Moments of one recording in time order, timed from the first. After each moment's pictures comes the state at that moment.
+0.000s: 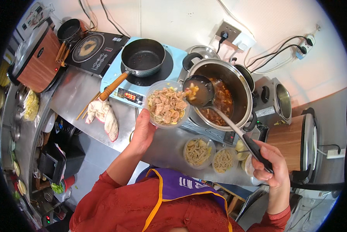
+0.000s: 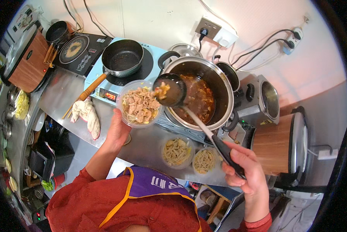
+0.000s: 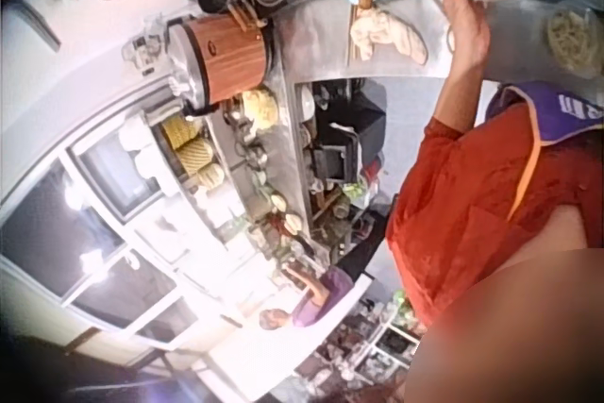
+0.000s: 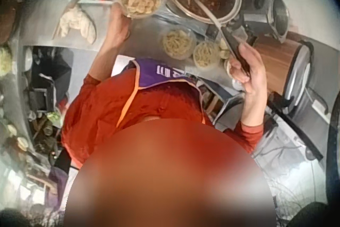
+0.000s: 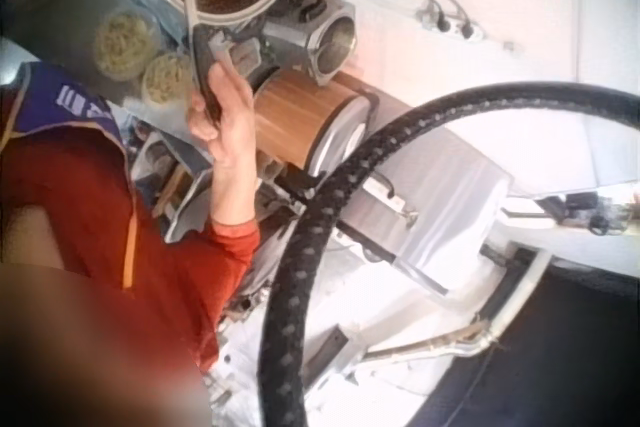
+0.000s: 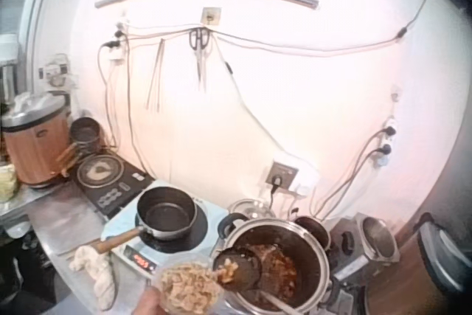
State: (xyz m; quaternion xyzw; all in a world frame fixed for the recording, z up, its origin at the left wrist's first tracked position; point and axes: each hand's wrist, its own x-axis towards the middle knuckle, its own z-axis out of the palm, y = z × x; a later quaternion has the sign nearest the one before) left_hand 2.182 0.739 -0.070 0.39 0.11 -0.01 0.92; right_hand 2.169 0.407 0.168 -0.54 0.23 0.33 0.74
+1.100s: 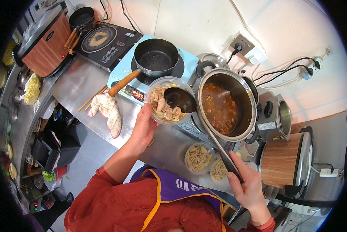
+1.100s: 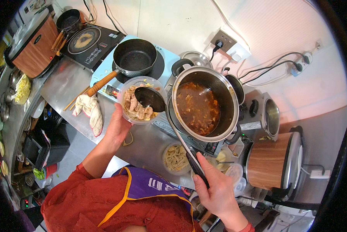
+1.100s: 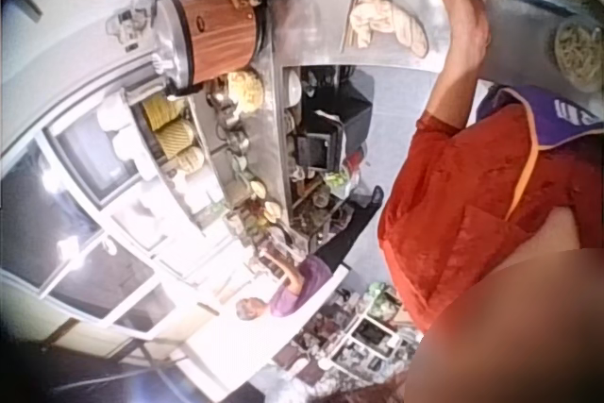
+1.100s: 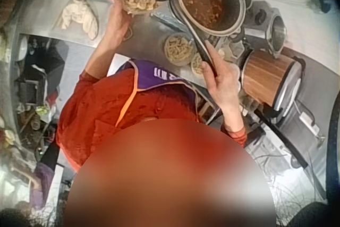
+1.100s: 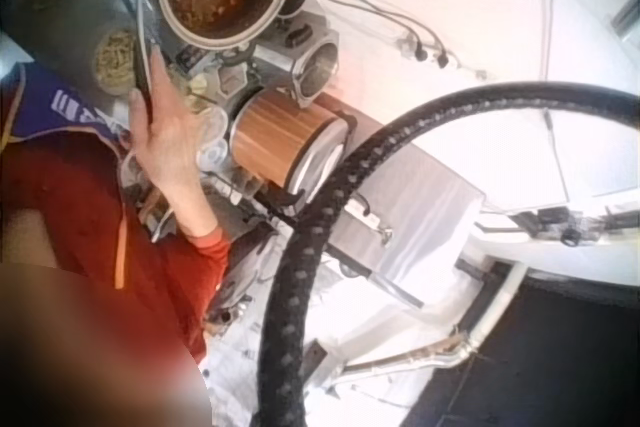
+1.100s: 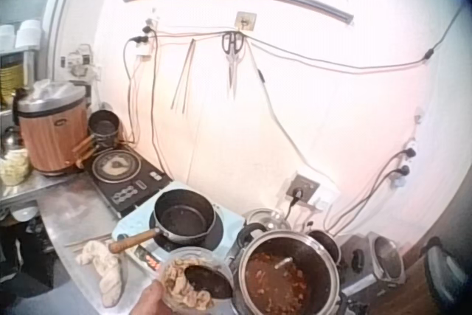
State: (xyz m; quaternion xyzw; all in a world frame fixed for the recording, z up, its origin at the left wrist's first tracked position) left_hand 2.191 0.758 -0.068 0.31 0.15 0.04 0.94; right_hand 2.146 0.480 0.161 -0.93 -0.19 0.16 0.29
